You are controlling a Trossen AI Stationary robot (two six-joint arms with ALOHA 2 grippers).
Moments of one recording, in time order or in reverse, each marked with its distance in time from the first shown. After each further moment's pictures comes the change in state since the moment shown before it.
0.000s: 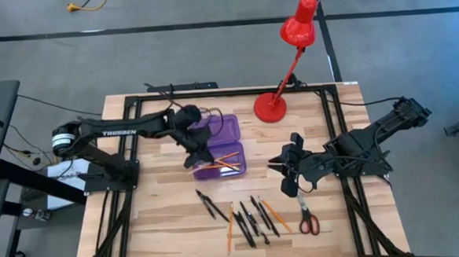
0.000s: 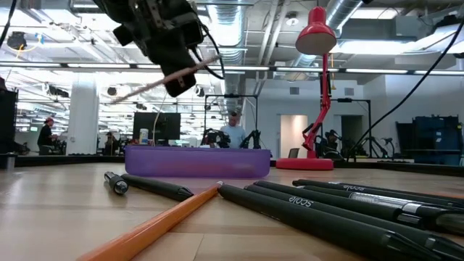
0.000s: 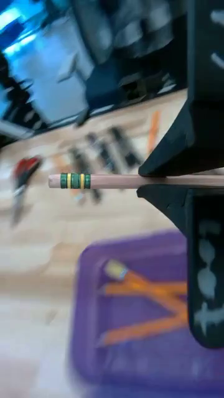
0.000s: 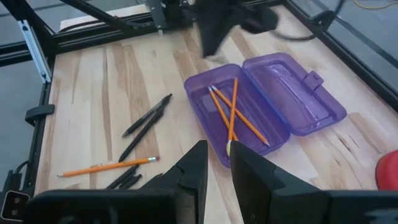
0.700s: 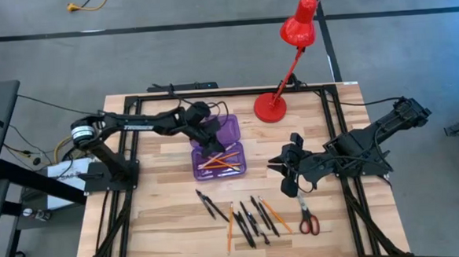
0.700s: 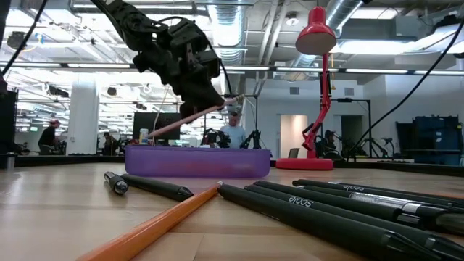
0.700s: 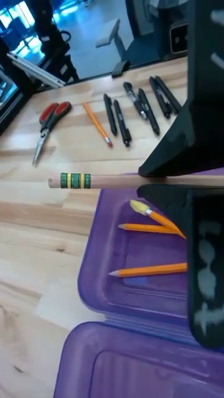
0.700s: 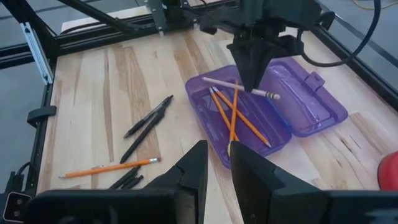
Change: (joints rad) left arm 0.058 0.207 0.000 0.231 -0.074 -0.112; right arm 0.000 0.000 0.000 0.006 0.000 0.001
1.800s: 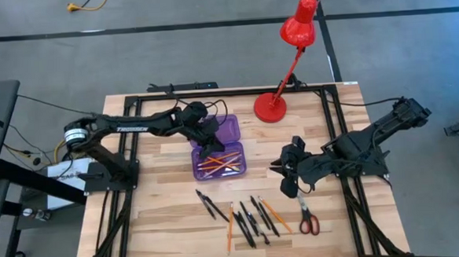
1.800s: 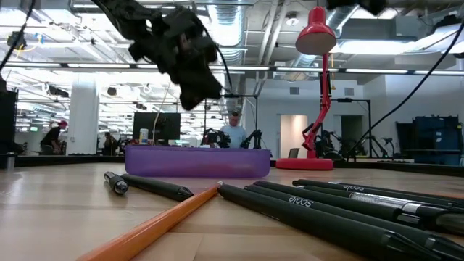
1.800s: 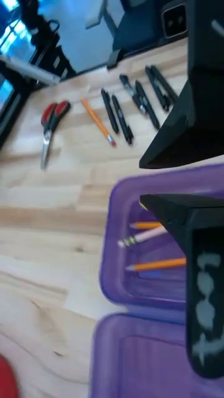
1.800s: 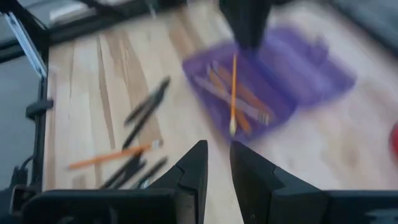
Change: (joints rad) left arm -0.031 -0.086 0.000 -0.038 -0.067 0.087; right arm -0.001 0.000 -0.051 -0.043 -0.053 0.151
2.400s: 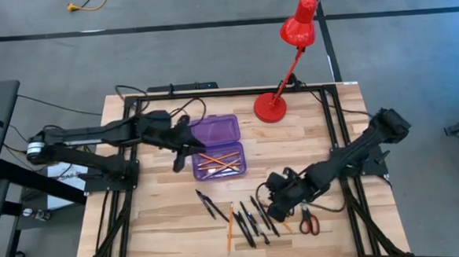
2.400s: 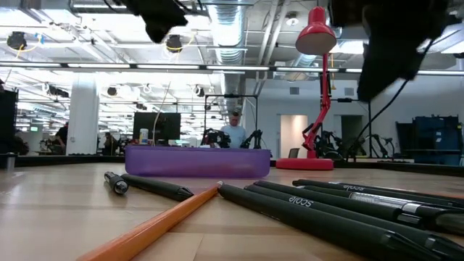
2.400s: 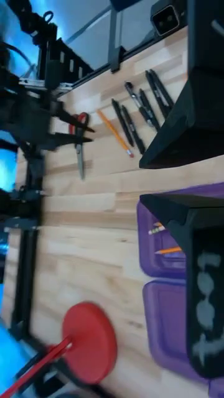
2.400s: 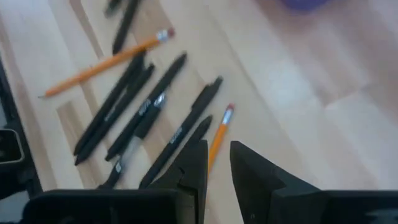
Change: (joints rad) left arm -0.227 -0.469 0.000 -0.252 -0.373 0.075; right arm 0.052 0.334 -0.083 0.133 -0.255 0.310
